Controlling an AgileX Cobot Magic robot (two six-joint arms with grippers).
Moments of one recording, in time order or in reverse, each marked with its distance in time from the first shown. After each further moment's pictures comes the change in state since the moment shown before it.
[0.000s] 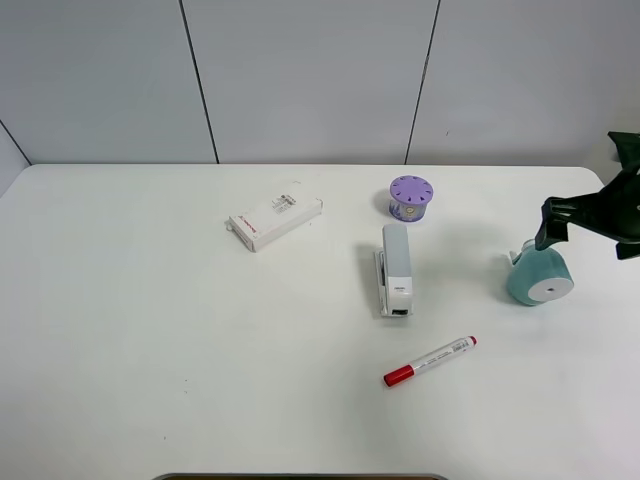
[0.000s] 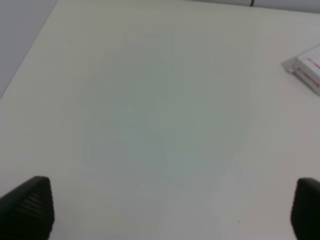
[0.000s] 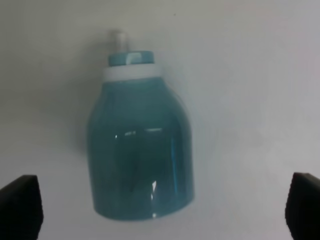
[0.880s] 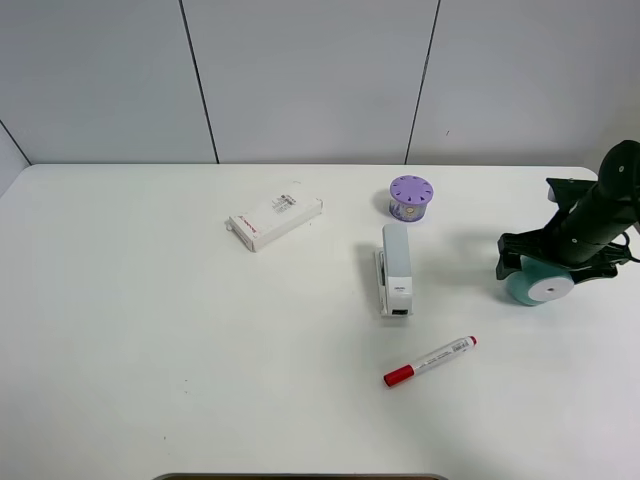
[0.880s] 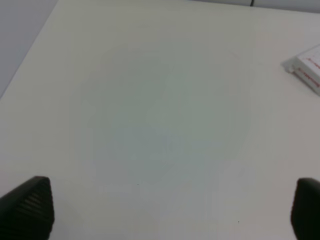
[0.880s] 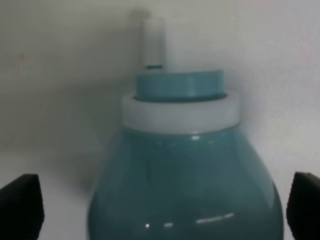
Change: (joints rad) left arm 0.000 0.000 0.000 0.000 0.000 0.000; right arm 0.053 0.249 -0.001 0.009 -0.153 -0.009
